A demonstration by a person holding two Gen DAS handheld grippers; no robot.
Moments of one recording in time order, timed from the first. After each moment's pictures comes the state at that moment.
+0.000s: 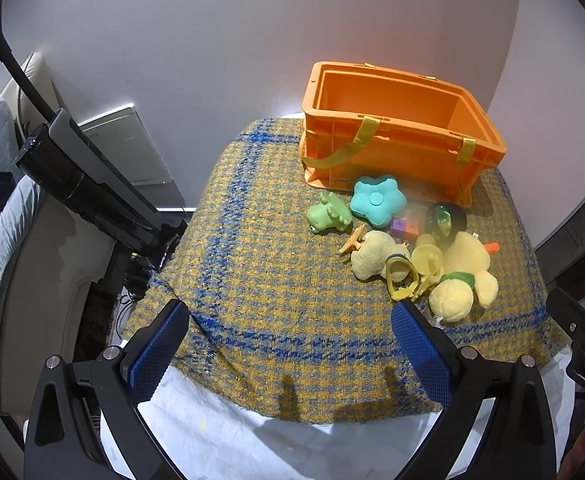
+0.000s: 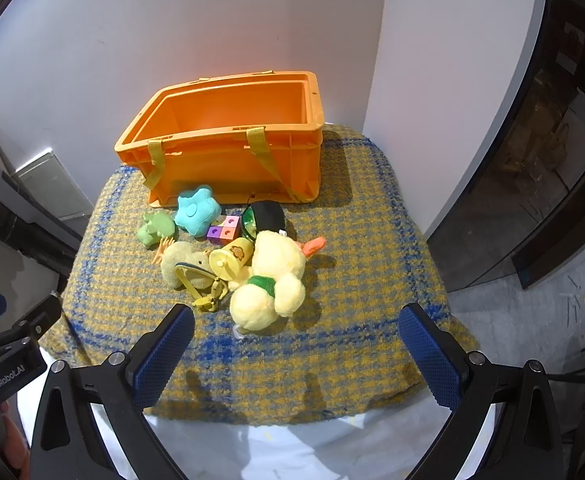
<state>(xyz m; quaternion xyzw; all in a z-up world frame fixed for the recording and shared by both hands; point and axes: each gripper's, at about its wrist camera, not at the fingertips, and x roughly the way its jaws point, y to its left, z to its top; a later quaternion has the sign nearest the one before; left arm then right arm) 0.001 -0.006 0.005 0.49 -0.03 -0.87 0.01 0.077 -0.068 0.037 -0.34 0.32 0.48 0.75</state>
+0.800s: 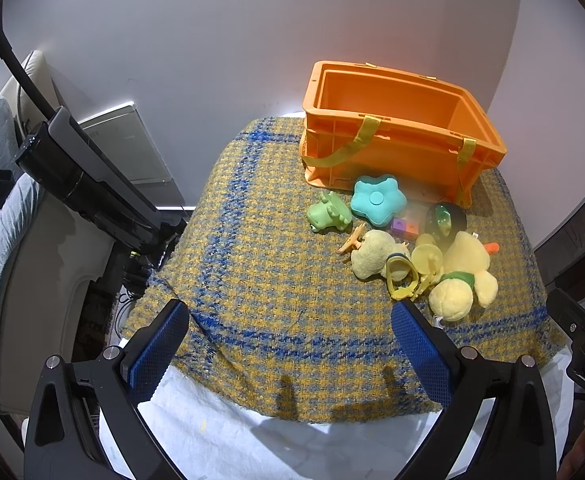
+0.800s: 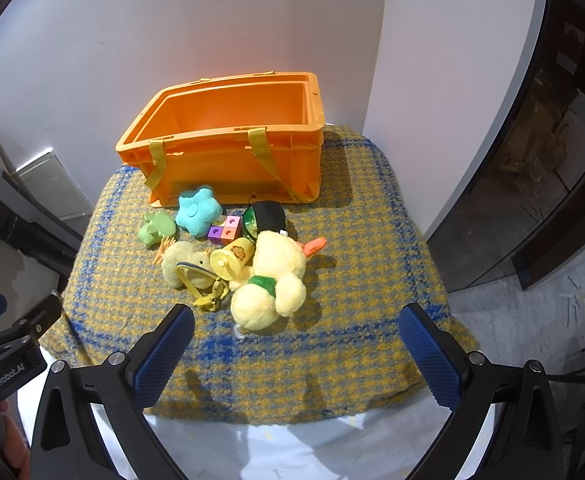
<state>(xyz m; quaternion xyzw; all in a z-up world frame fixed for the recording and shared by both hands) 0.002 -0.006 0.005 0.49 -0.03 -0.87 0.00 0.077 -0.068 0.038 -0.34 0.32 0.47 0.75</state>
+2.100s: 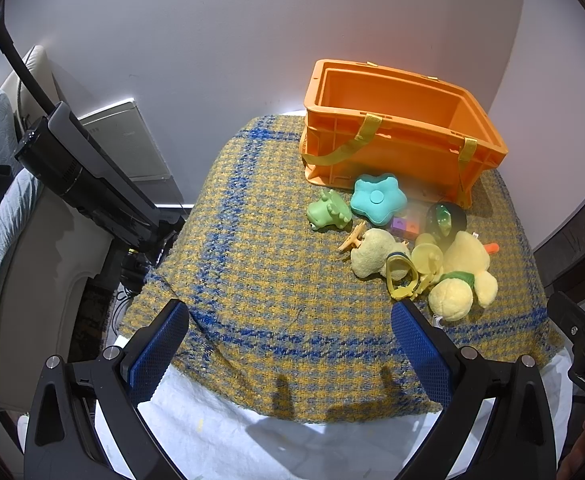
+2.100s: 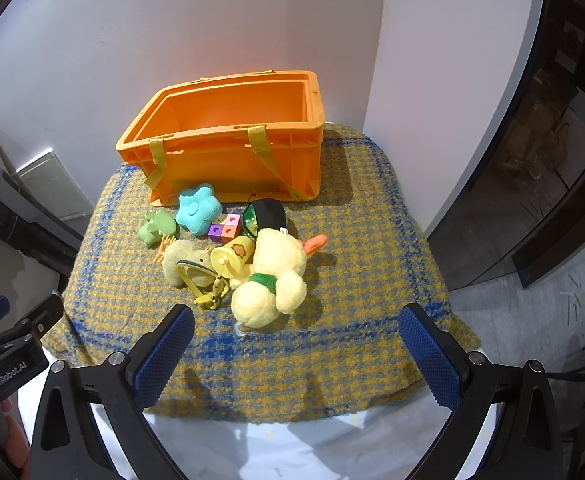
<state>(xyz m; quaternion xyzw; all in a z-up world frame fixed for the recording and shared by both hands) 0.002 -0.007 0.001 0.49 -0.03 -0.87 -0.02 0.076 -0.068 0.037 -0.33 0.33 0.46 0.75</state>
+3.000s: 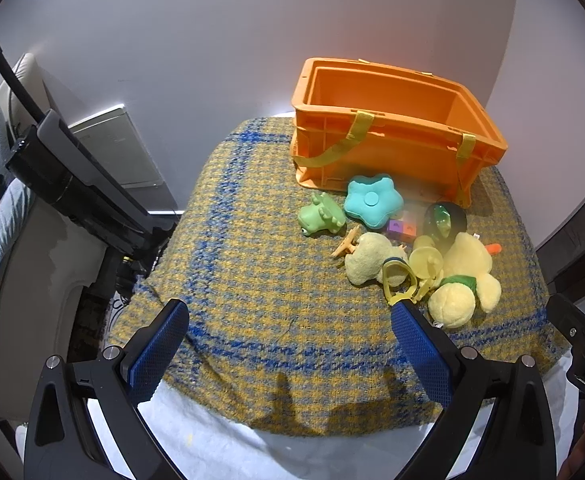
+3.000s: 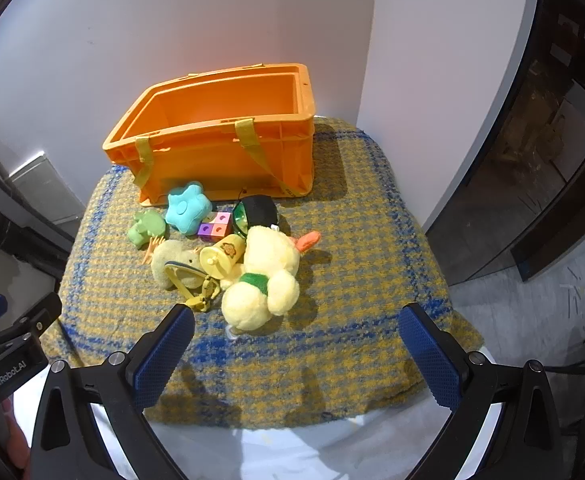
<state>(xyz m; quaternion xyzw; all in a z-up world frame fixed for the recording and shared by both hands) -0.010 0.001 -0.013 0.49 -0.04 -0.87 -0.04 0.086 -0.064 0.024 -0.32 0.34 0.45 0.76</state>
